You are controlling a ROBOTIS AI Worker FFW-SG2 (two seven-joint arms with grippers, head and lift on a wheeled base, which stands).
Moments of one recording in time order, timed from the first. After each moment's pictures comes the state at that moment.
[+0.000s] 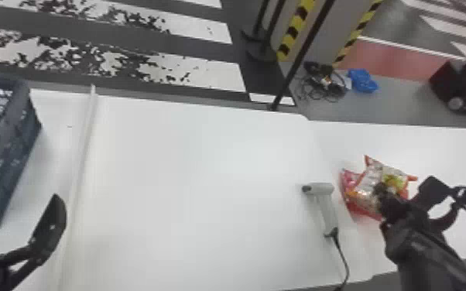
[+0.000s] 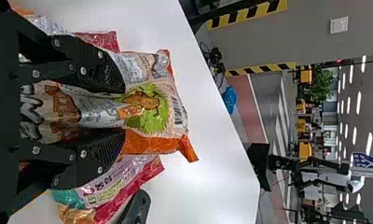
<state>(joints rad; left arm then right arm) 0.66 0.20 -0.10 -1.87 0.26 -0.46 -0.22 -0.06 -0.33 -0.67 -1.07 -0.29 0.21 -0.03</state>
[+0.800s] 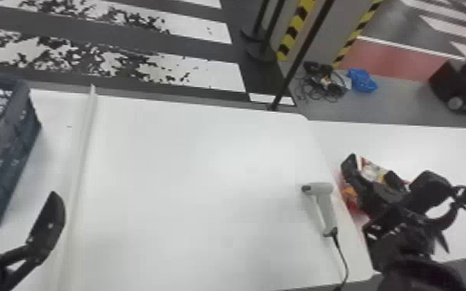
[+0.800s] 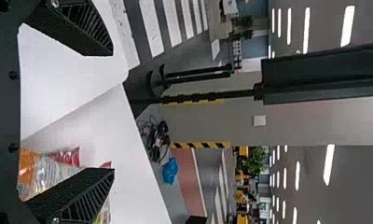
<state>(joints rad) 0.68 0.19 -0.10 -1.90 0.25 -0.48 -0.21 0.42 -0.14 -0.48 -1.91 -0.38 0.17 -0.05</state>
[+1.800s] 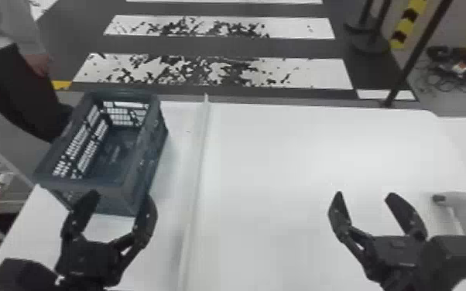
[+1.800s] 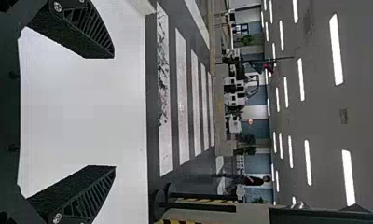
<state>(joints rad) 0.77 0.19 0.00 -2.00 0.28 -0.33 -0.06 0.69 -0.08 0.06 -2.03 -0.10 -0.07 -0.03</state>
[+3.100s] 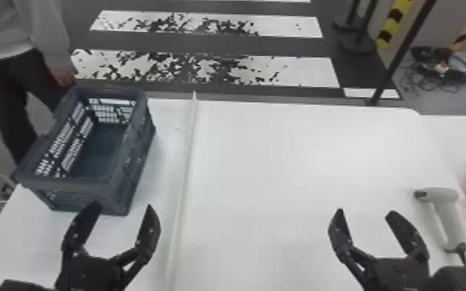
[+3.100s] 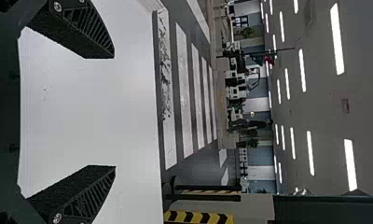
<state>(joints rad) 0.79 0.19 -0.07 -1.95 0.25 -0.40 -0.06 0.81 -0.09 0.04 -2.04 -0.13 -0.18 -0.03</state>
